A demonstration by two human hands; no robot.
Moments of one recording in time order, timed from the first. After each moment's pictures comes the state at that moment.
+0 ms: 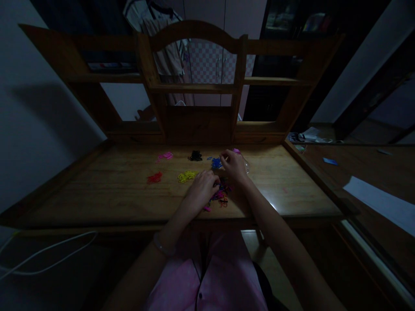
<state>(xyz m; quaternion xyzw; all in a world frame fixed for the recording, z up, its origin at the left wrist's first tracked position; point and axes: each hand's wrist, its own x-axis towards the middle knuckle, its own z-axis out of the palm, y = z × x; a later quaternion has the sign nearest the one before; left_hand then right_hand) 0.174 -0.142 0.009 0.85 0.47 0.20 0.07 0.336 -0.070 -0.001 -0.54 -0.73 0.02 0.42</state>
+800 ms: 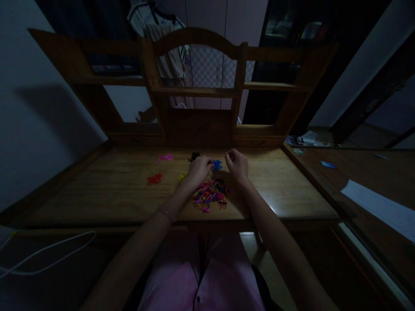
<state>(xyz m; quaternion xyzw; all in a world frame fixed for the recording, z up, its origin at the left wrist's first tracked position) 0.167 -0.069 0.014 0.79 0.54 0.26 0.11 0.341 -0.068 0.002 -0.59 -0.66 0.01 0.46</state>
